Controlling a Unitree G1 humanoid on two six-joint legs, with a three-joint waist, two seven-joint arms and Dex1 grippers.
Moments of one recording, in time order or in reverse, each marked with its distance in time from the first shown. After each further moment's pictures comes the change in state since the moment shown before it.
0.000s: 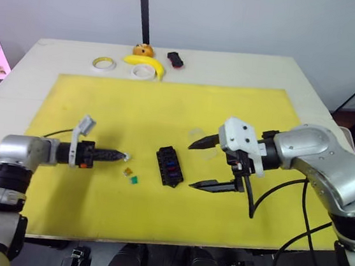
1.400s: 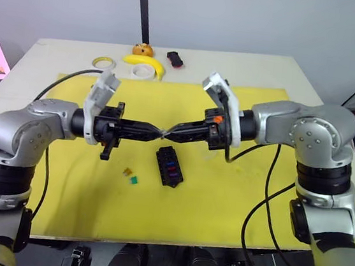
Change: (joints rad) left arm -0.061 -0.057 0.019 -0.557 -0.217 -0.140 0.124; right arm -0.296 0.316 -0.127 0.290 0.323 0.556 -0.275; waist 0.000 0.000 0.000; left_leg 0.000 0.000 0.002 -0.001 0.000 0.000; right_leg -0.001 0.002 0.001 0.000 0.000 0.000
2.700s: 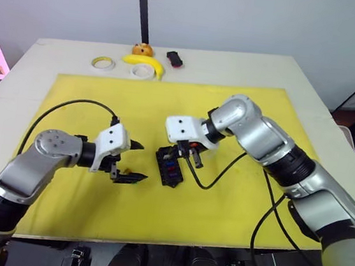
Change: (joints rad) left arm 0.287 0.097 -0.202 -0.101 0.463 -0.407 0.149; right arm -0.115 -0.033 0.598 0.266 -0.817 -0.828 0.474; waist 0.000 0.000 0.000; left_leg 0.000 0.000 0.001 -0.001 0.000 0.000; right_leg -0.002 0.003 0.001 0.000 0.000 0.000
